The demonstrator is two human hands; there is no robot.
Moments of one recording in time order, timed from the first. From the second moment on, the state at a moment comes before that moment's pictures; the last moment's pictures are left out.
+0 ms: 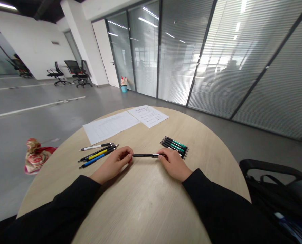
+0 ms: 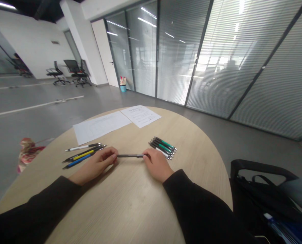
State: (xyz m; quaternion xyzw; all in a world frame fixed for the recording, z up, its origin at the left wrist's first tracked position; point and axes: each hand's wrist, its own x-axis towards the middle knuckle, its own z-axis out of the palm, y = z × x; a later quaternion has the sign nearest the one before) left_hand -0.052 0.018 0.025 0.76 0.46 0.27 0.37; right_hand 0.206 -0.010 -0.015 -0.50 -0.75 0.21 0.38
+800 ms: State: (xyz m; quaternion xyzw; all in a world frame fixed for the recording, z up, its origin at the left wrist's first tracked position) left_hand -0.050 0.016 0.028 0.75 0.47 0.28 0.37; right_hand 0.205 -0.012 -0.011 -0.50 -0.74 0.20 0.41
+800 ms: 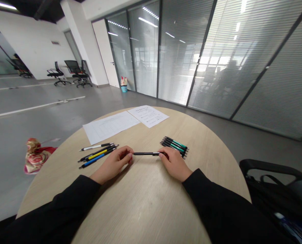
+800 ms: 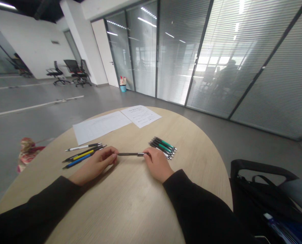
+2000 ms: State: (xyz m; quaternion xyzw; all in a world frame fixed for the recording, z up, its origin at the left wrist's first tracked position) left_hand -0.060 0.026 0.009 0.76 0.50 0.31 0.29; right_hand 0.207 -0.010 -0.013 -0.49 -0.74 0.19 0.42
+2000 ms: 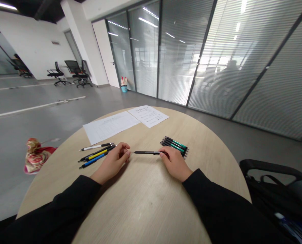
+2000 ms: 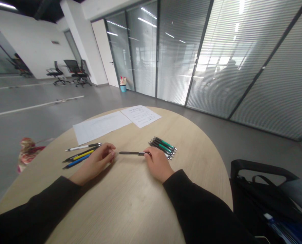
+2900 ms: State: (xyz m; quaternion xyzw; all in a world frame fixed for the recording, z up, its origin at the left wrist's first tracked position) left_hand -0.065 0.031 0.005 0.85 0.46 0.18 0.18; right_hand 0.207 -0.010 -0.014 -0.50 -0.73 0.18 0.42
